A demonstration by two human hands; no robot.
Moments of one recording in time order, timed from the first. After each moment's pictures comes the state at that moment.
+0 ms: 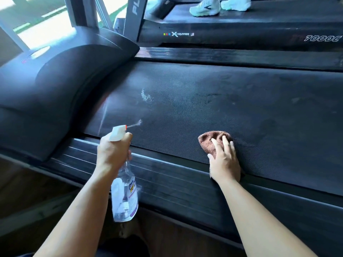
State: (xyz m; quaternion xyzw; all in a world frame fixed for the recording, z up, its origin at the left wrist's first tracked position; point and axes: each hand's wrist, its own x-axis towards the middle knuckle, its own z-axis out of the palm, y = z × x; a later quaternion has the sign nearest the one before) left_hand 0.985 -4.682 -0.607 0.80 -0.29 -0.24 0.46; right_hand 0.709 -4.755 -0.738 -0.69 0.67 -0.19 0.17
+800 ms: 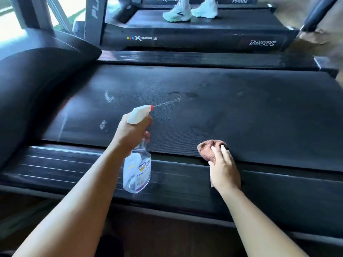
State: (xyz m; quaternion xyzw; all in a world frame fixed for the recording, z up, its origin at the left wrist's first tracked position) left_hand 0.849 -4.722 -0.579 0.62 -0.42 -0.43 0.50; right_hand 0.586 -4.693 -0.720 -0.65 0.72 -0.18 0.16
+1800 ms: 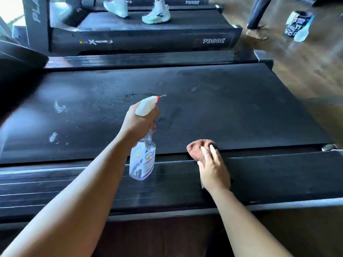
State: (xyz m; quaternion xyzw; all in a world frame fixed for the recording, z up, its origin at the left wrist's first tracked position) left_hand 0.709 -4.760 -0.581 0.53 -0.55 -0.45 0.46; right_hand 0.486 -4.659 -0.738 -0.62 0.75 -0.24 0.08
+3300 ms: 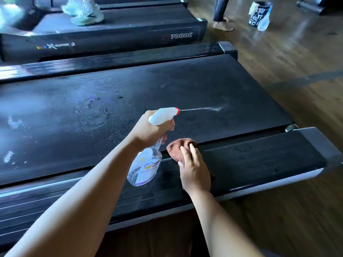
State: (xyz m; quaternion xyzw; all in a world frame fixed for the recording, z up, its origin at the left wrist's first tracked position) left_hand 0.595 -4.748 -0.592 0.43 -0.67 -0.52 0.31; right_hand 0.460 -4.641 -0.752 -0.60 0.74 -0.29 0.05
